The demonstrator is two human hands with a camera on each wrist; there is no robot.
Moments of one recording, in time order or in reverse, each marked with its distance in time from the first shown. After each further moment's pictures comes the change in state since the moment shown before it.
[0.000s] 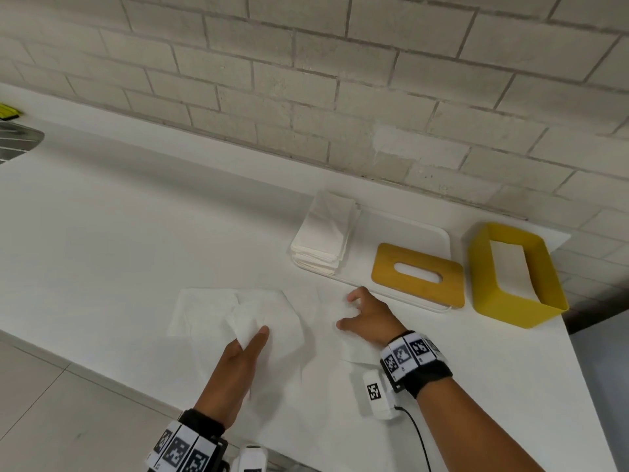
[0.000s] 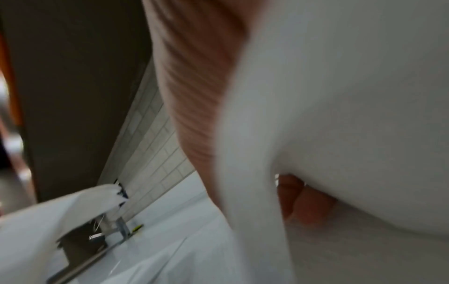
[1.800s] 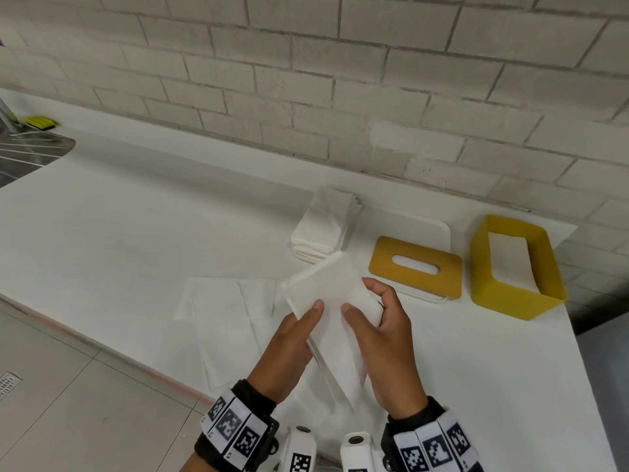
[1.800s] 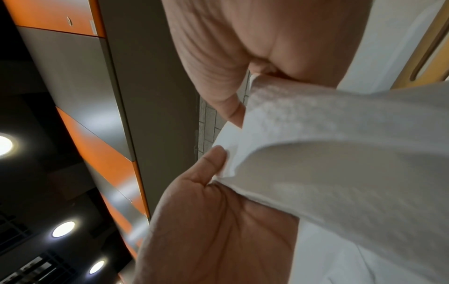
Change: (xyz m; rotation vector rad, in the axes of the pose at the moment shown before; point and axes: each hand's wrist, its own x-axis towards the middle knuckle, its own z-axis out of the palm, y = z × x) left_hand -0.062 0.039 0.097 -0.283 -0.324 0.171; right_hand -0.142 -0.029 0.001 0.893 0.340 -0.320
